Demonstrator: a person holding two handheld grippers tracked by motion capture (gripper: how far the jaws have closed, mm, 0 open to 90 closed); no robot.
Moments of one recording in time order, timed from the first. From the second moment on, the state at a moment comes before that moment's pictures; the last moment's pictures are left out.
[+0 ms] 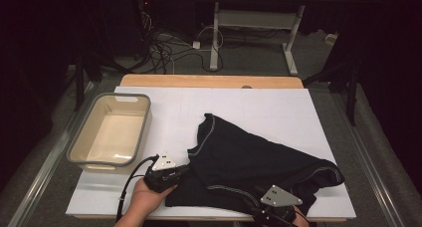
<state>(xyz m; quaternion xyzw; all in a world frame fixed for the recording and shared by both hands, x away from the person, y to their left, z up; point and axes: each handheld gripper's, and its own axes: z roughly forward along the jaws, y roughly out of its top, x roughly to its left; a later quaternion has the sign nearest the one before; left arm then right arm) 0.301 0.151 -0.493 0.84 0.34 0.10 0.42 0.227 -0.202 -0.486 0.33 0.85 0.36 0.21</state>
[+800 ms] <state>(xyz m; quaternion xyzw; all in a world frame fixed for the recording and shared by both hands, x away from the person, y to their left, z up) 0.233 0.189 -0.491 0.83 0.35 0.12 0.42 0.280 -0.242 -0.433 0.35 0.77 0.46 0.28</state>
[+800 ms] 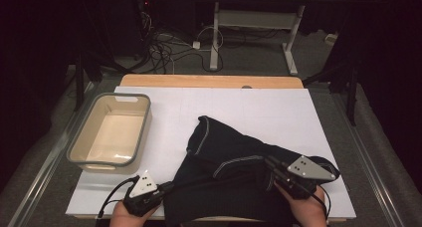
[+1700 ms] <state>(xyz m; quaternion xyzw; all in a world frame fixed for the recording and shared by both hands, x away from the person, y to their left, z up) 0.237 0.195 -0.479 0.80 0.36 0.11 0.47 0.280 -0.286 -0.423 0.39 0.73 0.50 0.27</state>
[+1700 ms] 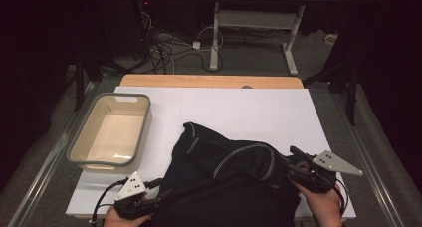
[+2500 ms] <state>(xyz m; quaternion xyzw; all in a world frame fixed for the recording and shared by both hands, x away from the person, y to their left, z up) 0.356 0.117 -0.447 0.80 0.35 0.12 0.47 0.237 -0.265 -0.473 0.40 0.78 0.42 0.23</state>
